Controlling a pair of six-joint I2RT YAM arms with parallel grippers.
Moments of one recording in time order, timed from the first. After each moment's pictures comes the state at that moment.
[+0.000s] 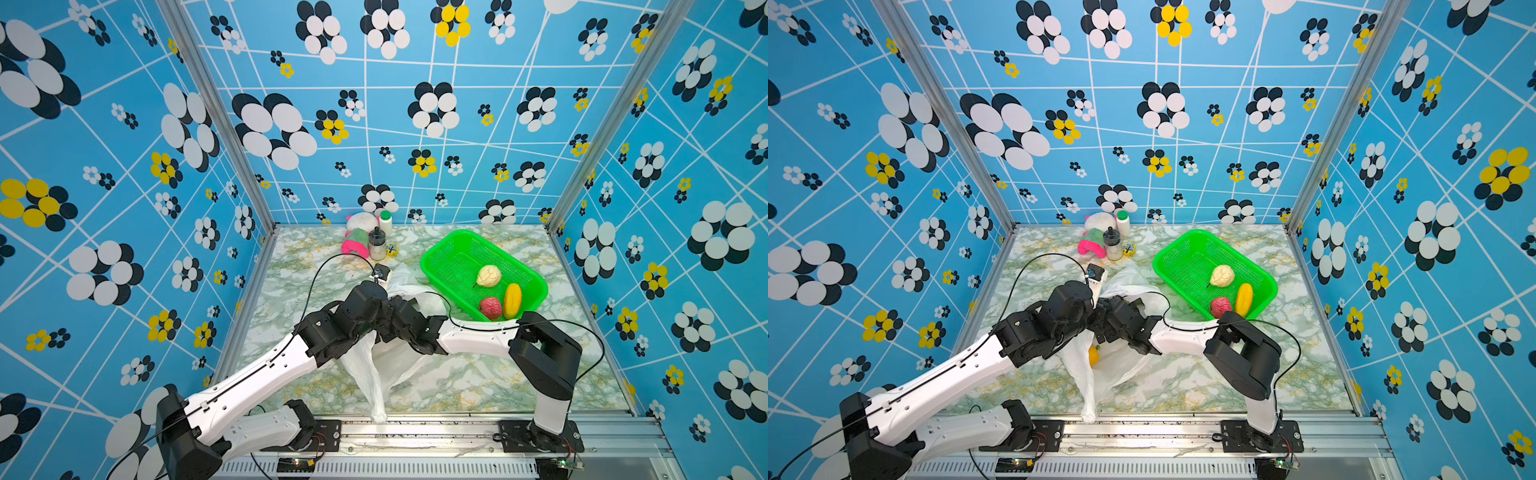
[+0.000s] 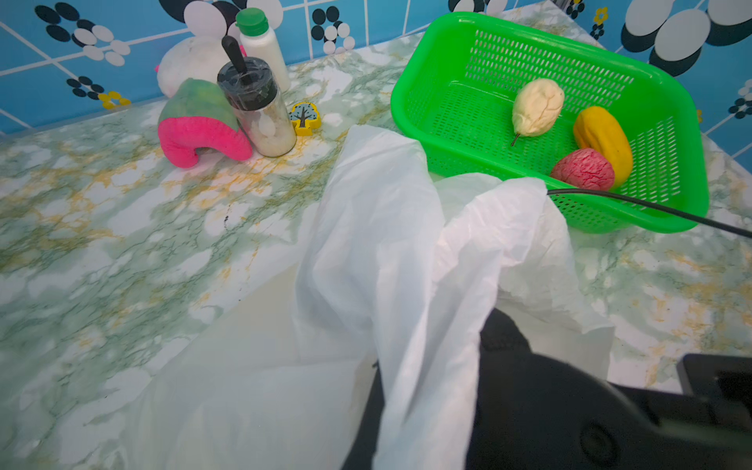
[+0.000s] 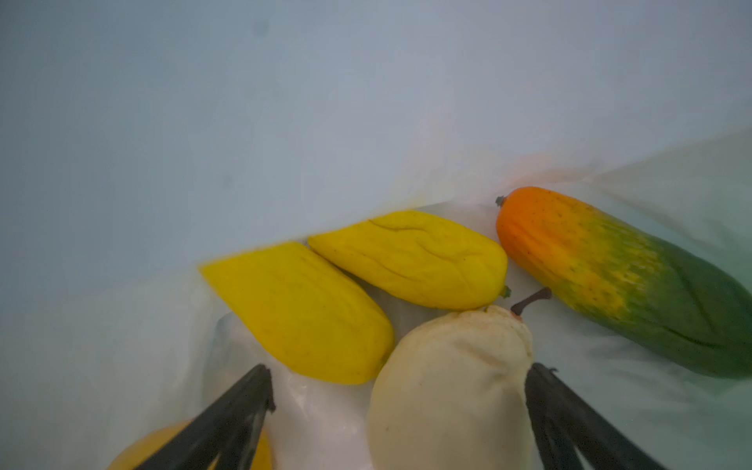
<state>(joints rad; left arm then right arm) -0.85 1.10 1.01 -0.59 -0.29 -0.31 1.03 1.91 1.14 0.06 0.23 0.36</state>
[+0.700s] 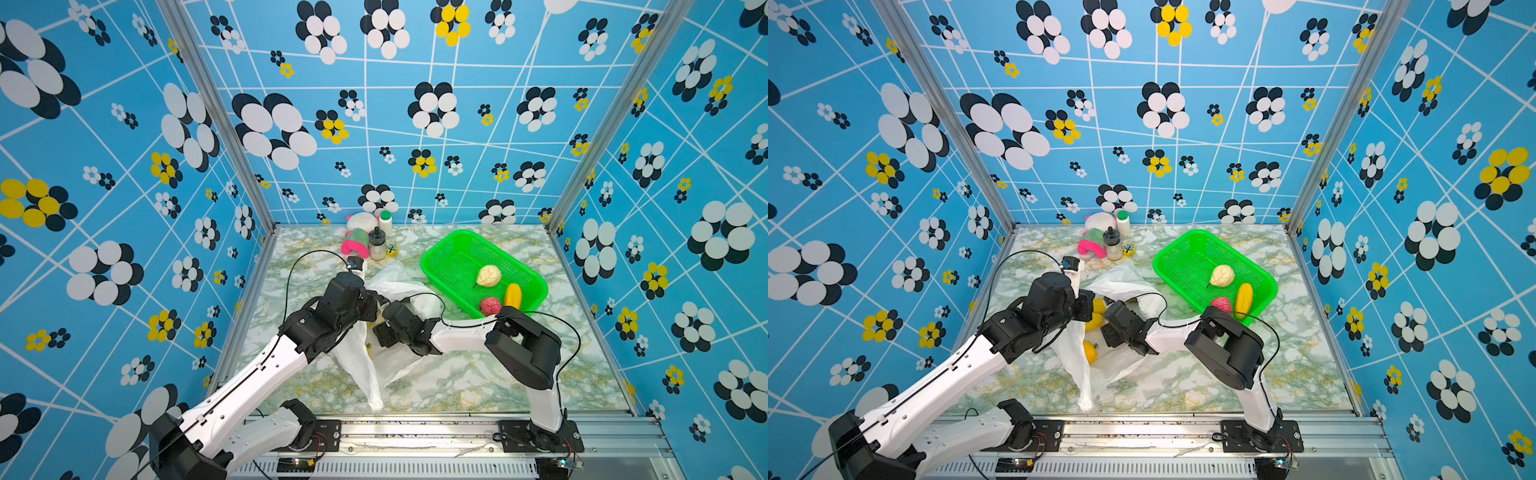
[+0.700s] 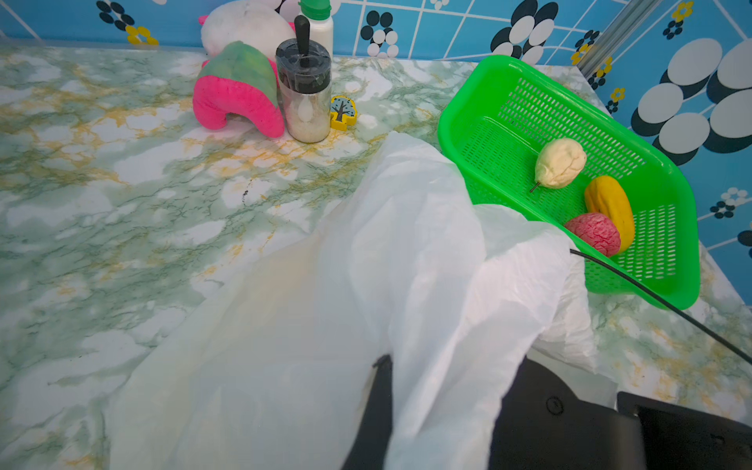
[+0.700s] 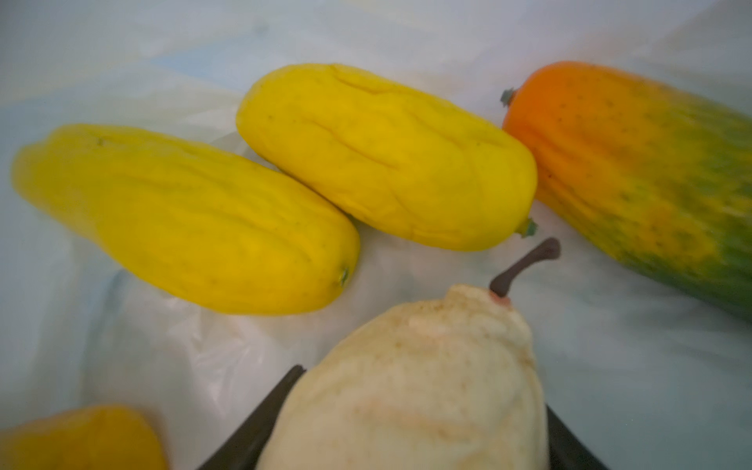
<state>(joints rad) -0.63 1.03 0.95 -0.53 -0.14 -0.43 1.00 2.00 1.12 0.10 0.17 0.33</state>
